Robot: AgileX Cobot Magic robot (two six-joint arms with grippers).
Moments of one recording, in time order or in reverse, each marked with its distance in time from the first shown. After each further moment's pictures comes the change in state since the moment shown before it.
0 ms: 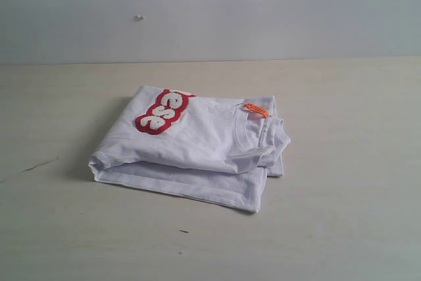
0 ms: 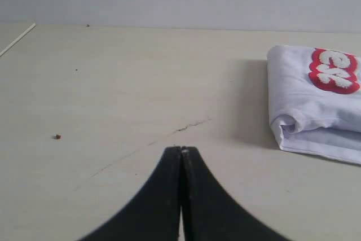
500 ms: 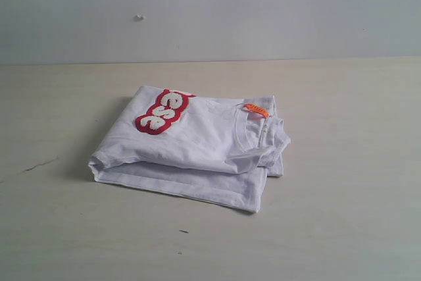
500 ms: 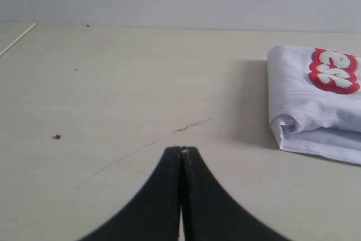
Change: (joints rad) left arm 0.000 0.000 0.000 -0.002 0.000 0.000; right arm 0.000 0.000 -0.116 0.007 0.062 0.006
